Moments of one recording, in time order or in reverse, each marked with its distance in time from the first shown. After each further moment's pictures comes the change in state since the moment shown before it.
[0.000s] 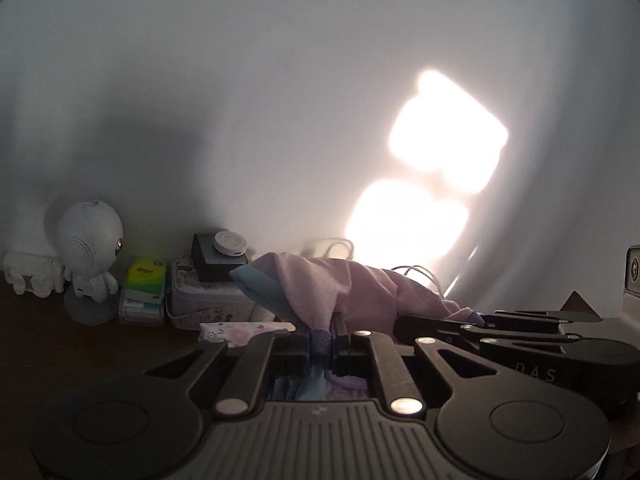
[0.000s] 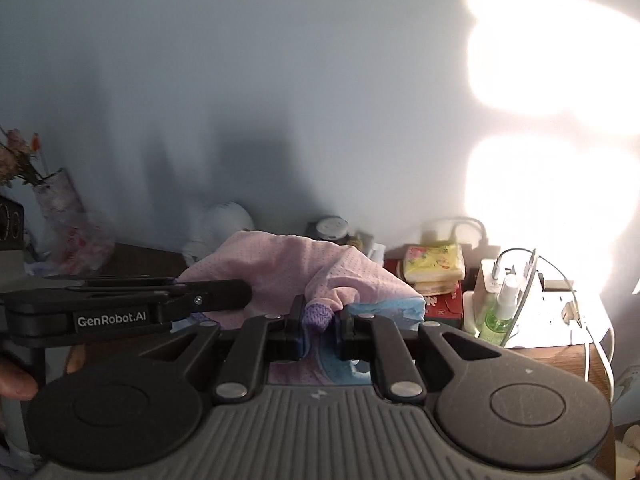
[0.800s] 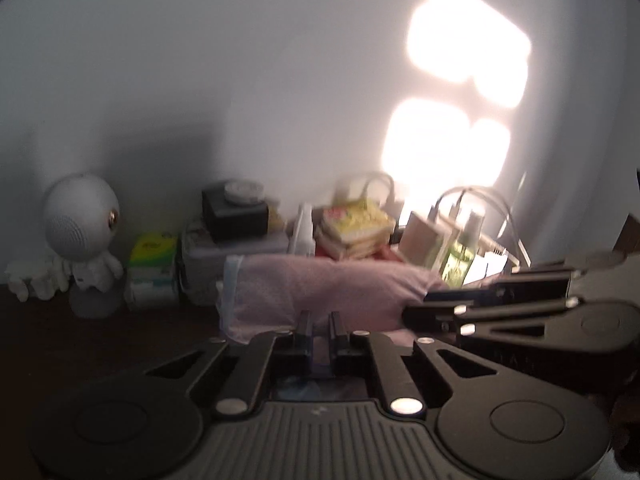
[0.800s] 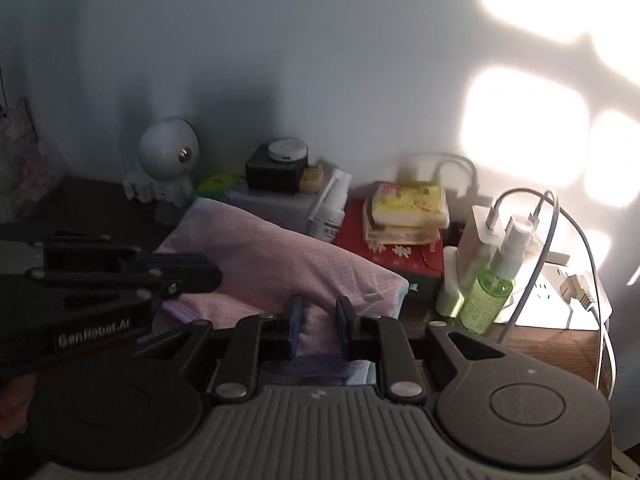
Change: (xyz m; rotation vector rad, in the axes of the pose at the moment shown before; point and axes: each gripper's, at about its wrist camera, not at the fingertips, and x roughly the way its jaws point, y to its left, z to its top) left arm 0.053 0.000 -0.060 0.220 0.029 0.160; right arm 0.061 -0.025 -0.032 -0.080 0.081 -0.114
